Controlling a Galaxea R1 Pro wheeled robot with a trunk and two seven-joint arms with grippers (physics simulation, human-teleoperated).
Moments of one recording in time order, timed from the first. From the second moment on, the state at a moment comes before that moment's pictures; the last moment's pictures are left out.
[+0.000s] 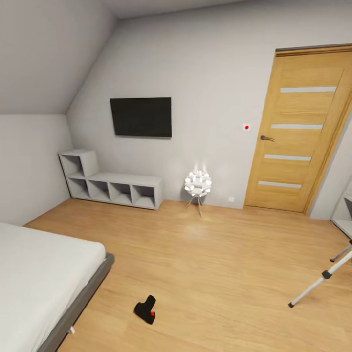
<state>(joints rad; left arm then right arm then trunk) 0.01 -0.01 0.00 -0.03 0.01 0.16 0.00 -0.03 -0.05 0.00 -0.02 0.01 -0.09 0.01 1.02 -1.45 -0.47</state>
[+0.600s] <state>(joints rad) 0.01 0.00 0.00 -0.03 0.01 0.16 0.00 -0.03 -0.05 0.00 -0.02 0.01 -0.09 0.01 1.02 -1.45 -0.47</state>
